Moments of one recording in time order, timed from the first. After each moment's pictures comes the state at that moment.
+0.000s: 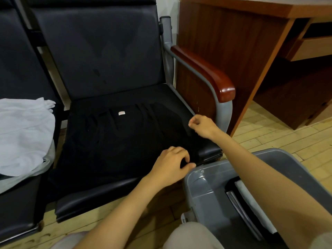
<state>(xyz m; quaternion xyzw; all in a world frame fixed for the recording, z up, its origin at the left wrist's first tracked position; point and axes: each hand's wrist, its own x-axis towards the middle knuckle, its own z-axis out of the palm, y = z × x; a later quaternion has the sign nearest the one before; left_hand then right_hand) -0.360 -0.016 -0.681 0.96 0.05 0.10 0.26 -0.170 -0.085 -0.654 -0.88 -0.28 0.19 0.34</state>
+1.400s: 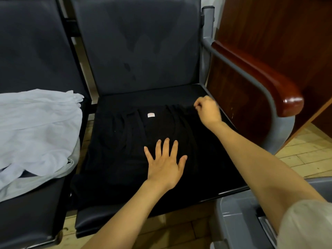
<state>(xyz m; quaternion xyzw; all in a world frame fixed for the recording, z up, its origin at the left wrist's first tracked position) -0.370 0.079 -0.704 0.94 0.30 -0.04 0.13 -0.130 0.074 -0.678 -0.88 -0.37 -0.06 0.28</state>
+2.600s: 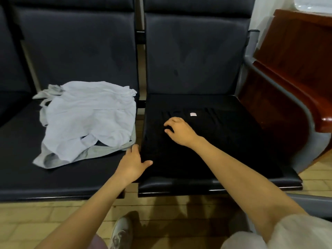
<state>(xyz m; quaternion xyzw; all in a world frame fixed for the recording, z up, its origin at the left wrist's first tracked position) -0.570 0.173 -0.673 0.82 0.48 0.04 0.32 -0.351 0.158 -0.669 -0.76 -0.63 0.08 0.17</state>
